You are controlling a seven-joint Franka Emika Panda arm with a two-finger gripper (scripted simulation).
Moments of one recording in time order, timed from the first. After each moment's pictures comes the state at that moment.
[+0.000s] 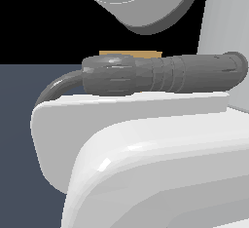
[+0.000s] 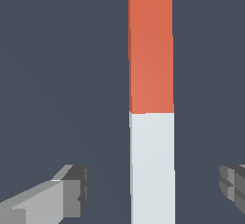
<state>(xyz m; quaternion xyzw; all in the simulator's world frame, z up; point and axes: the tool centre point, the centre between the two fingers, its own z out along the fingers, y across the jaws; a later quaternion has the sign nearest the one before) 0.077 -0.251 0.073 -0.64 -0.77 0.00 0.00</state>
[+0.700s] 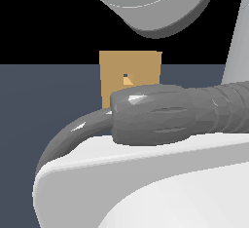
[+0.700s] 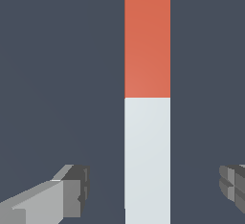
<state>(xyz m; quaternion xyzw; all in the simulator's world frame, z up) 0.085 -0.263 0.067 -0.64 -0.77 0.00 0.00</state>
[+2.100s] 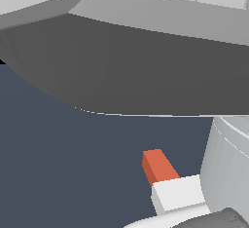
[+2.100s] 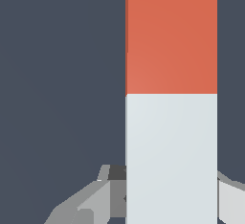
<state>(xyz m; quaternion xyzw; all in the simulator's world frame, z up) 0.085 -0.263 0.017 -0.64 -0.77 0.00 0.00</state>
